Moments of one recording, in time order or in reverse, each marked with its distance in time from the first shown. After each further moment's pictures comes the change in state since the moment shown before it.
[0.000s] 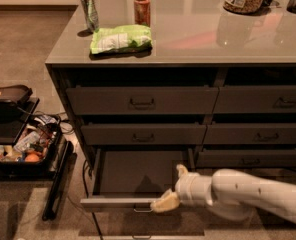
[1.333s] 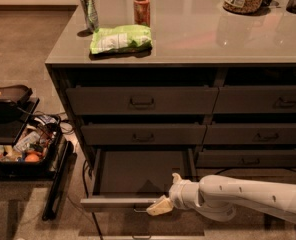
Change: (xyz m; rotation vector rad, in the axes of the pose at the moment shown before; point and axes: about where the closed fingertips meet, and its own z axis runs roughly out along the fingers) arm 0.055 0.004 0.056 0.006 0.086 0.038
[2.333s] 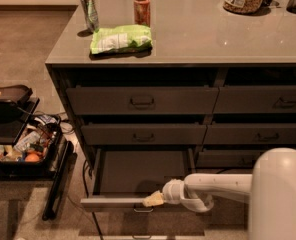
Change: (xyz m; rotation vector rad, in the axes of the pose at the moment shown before) arm 0.058 -0.053 0.109 0.058 0.086 0.259
